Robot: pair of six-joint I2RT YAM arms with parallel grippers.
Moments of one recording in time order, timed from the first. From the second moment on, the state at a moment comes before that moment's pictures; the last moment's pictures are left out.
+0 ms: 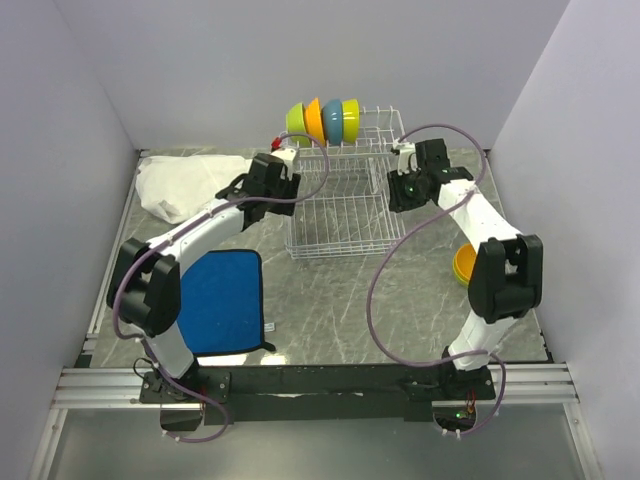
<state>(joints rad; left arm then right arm) -0.51 1.73 1.34 -0.27 -0.14 -0.14 0.16 1.76 1.44 -0.61 -0.23 -0.13</state>
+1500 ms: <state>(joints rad) -0.38 1.09 0.91 -0.21 0.01 0.05 -0.05 1.29 0.94 -0.82 0.04 -0.38</state>
